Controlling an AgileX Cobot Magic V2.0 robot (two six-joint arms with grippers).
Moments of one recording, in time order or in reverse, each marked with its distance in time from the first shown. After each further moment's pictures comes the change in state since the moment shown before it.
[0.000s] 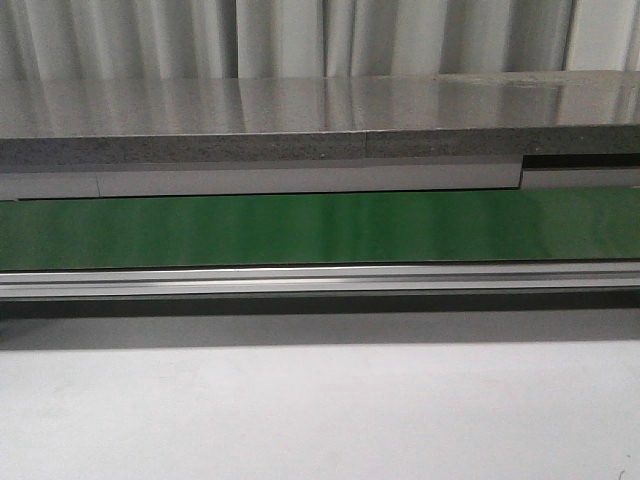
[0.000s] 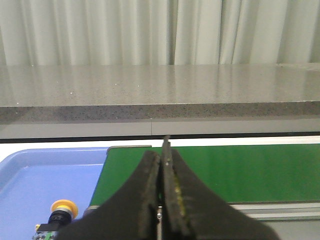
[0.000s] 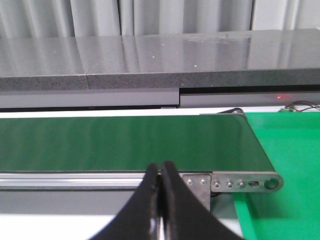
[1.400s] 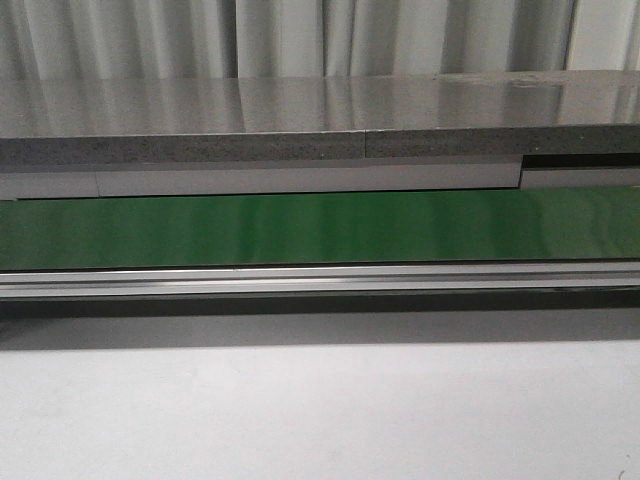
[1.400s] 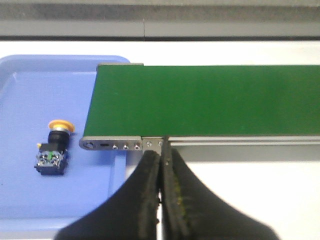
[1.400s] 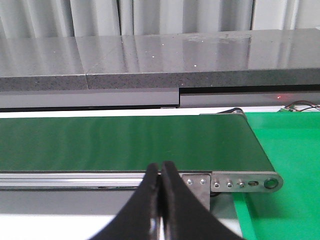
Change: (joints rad) left arm 0.000 0.512 -0.554 -0.048 0.615 0.000; right arm 0.000 0.000 0.000 0.000 0.000 0.000
